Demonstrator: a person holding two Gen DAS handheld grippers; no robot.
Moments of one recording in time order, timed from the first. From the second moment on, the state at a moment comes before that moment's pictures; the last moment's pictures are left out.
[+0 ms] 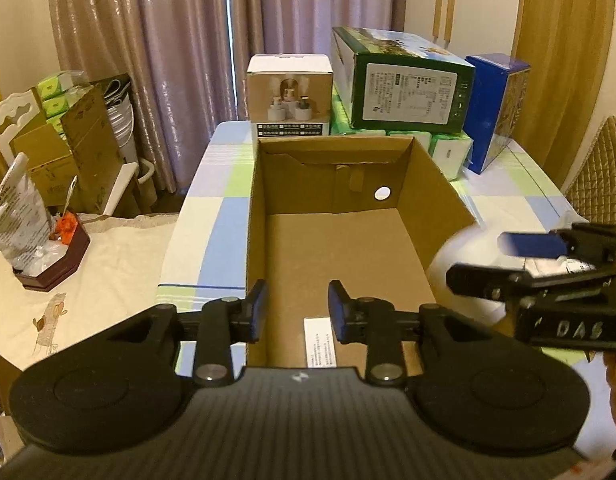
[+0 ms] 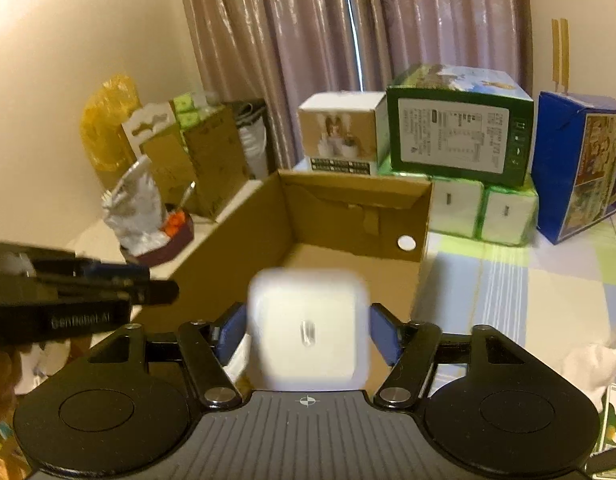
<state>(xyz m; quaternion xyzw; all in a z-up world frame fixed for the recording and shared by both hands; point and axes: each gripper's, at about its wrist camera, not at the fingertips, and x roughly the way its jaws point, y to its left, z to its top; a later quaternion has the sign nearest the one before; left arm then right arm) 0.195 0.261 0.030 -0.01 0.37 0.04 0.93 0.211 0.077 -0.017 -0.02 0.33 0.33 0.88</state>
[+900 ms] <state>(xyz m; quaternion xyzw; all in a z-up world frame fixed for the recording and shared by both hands) 0.072 0.163 0.070 -0.03 0.33 0.01 0.94 0.062 -0.111 0.012 0.06 0.31 0.20 0.93</state>
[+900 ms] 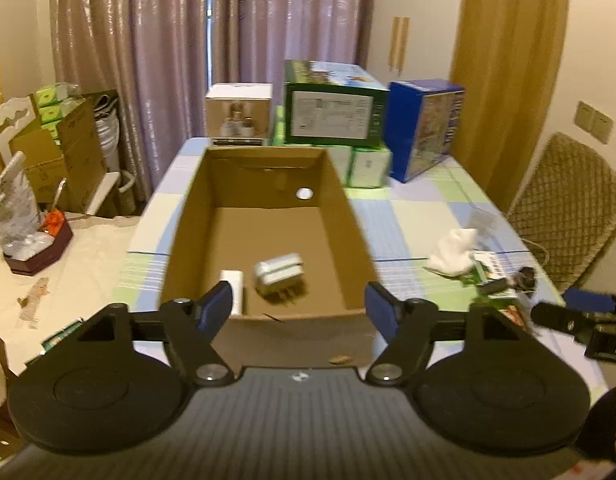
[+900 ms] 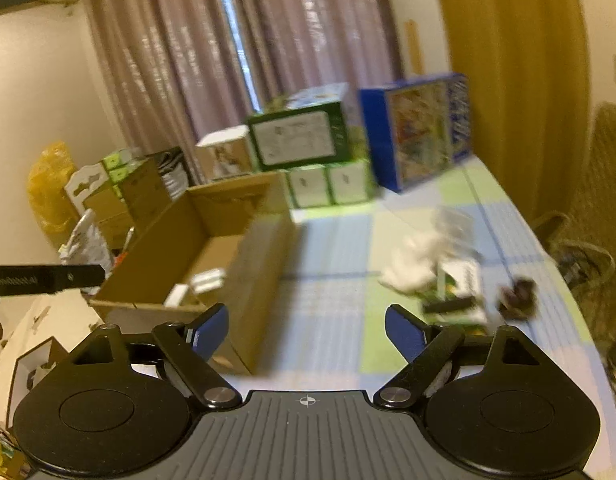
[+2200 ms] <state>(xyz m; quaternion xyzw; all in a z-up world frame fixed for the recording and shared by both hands) 0.057 0.014 0.024 0.01 0.36 -0.10 0.93 0.022 -0.254 -0.022 0.11 0.34 0.07 0.93</state>
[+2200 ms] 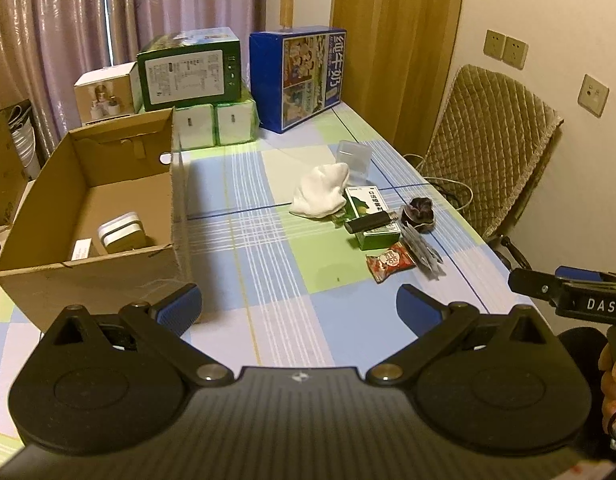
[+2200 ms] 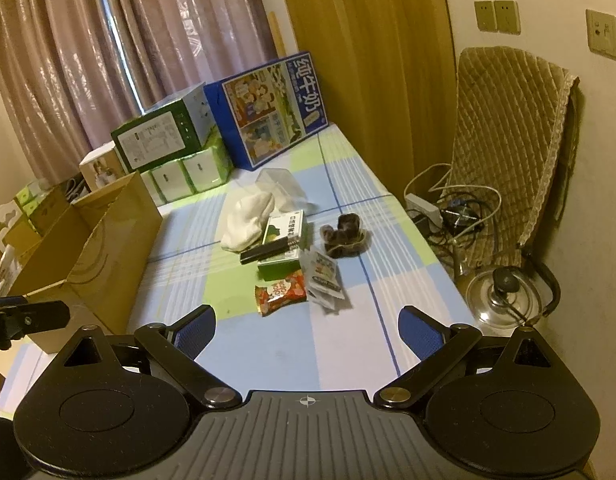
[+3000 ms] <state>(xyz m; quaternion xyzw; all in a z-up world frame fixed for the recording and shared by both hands) 0.140 -0.018 -0.037 0.03 0.40 -0.12 0.91 0.114 -0.268 -0.072 0.14 0.39 0.09 0.91</state>
